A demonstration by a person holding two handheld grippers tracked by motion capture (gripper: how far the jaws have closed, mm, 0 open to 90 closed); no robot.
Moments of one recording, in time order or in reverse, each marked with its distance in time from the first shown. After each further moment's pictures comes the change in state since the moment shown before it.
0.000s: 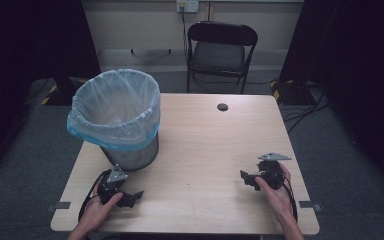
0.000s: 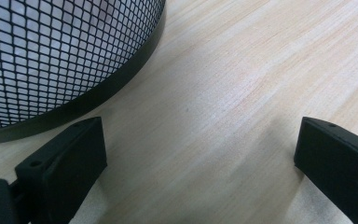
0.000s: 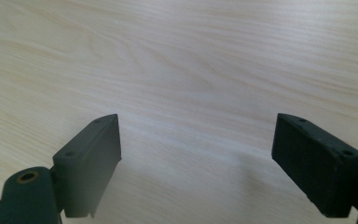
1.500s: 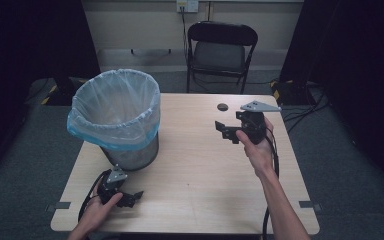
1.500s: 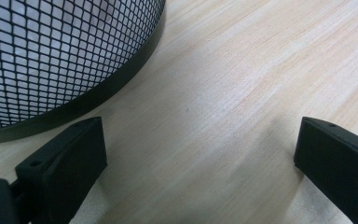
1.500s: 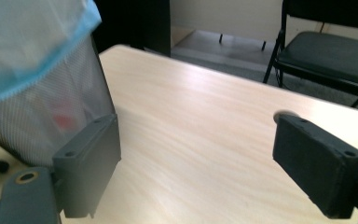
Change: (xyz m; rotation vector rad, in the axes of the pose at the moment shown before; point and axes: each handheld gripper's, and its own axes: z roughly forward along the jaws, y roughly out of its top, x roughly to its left) left arm 0.000 0.000 0.000 0.000 0.000 0.000; right arm 0.054 0.151 -0.041 -0.324 0.183 -0.084
